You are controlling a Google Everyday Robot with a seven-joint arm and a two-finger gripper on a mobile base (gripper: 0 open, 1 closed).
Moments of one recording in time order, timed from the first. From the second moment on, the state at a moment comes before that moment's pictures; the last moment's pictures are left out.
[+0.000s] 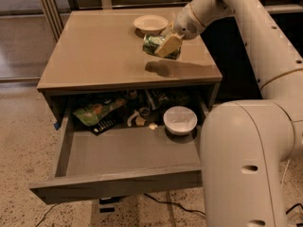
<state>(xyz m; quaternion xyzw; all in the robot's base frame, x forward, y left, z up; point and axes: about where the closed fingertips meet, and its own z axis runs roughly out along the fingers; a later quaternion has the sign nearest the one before) 0.737 -0.050 0.883 -0.61 0.69 0.22 0.30</state>
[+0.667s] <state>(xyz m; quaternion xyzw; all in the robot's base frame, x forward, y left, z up) 0.739 -0.058 0.879 -0.60 0.70 0.22 0.31</state>
